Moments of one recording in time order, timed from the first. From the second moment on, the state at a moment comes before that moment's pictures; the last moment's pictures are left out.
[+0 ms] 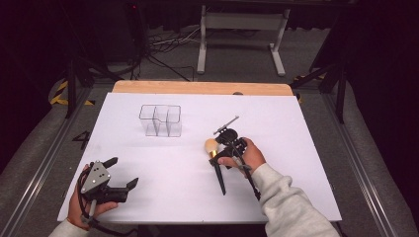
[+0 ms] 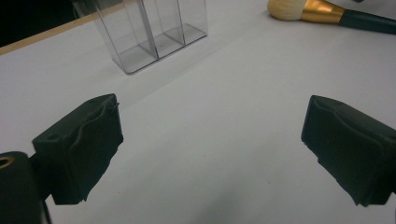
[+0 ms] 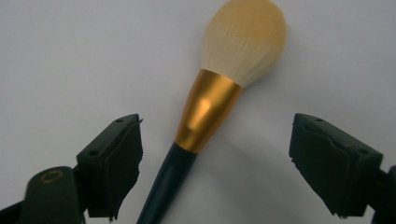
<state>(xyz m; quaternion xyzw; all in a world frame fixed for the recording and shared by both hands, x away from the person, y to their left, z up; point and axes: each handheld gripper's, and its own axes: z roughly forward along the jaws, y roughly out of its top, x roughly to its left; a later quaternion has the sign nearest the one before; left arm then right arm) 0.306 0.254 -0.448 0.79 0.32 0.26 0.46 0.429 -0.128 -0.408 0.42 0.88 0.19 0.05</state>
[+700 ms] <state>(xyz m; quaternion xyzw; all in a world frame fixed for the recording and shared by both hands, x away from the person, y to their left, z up) 0.308 0.251 -0.450 0.80 0.32 0.24 0.45 0.446 -0.105 -0.426 0.42 0.89 0.16 0.08</state>
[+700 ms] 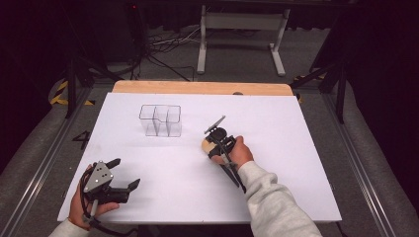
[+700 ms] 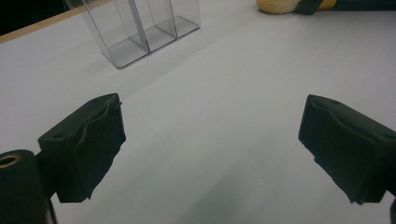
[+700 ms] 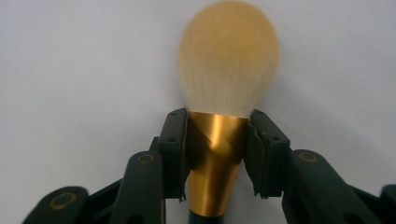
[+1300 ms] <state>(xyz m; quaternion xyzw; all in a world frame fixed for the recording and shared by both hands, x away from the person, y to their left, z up) 0.309 0.252 -0.449 0.79 0.33 0.22 0.46 0.428 -0.134 -0.397 0.40 0.87 0.28 0.08</state>
